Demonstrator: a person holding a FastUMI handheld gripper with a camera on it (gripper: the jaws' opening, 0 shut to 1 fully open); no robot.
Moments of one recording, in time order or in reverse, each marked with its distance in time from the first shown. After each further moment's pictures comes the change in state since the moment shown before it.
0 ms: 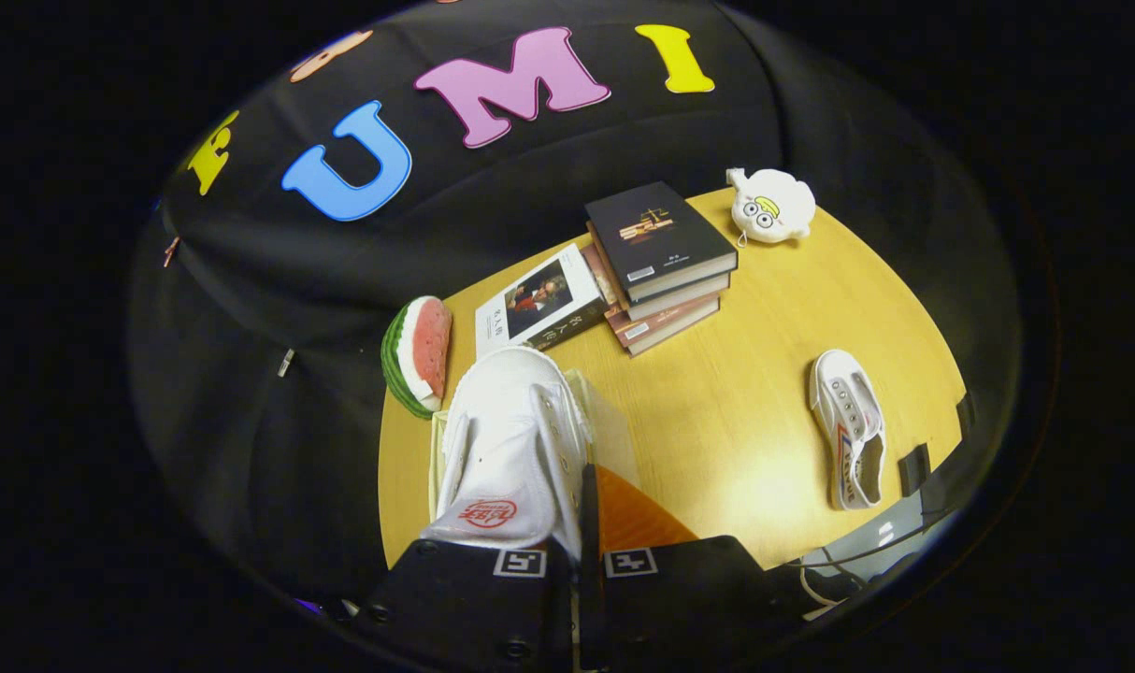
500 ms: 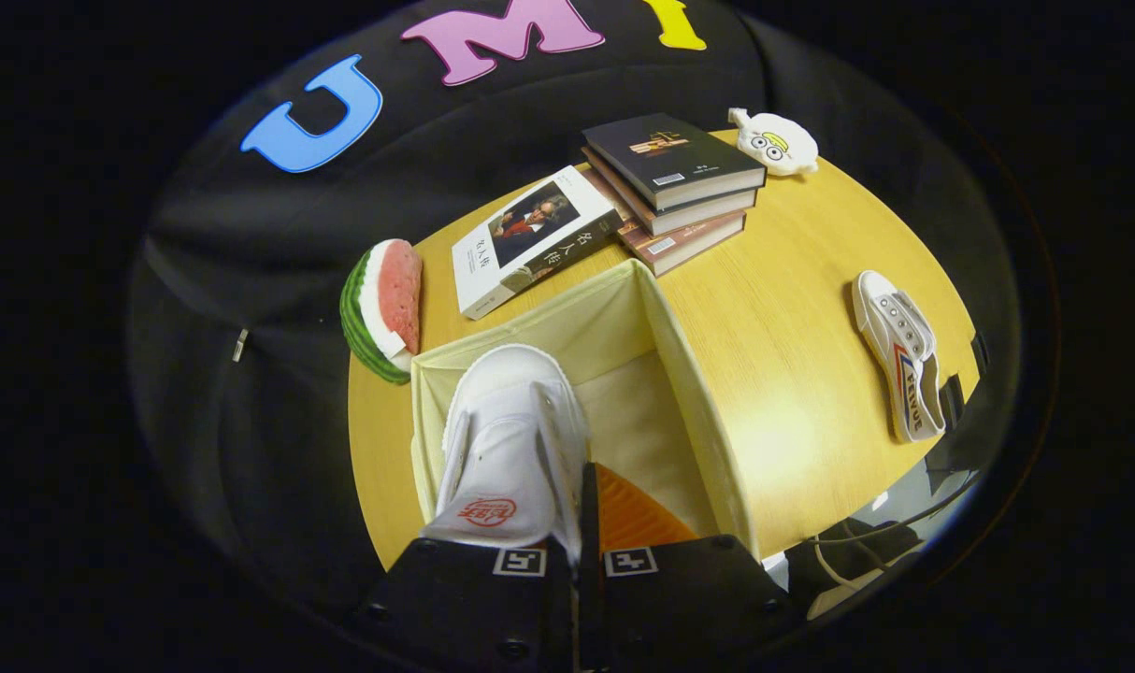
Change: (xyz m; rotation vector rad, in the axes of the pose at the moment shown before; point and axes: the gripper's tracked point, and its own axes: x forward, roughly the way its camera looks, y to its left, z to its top) arm 0.074 0.036 -0.056 0.057 0.082 -0.111
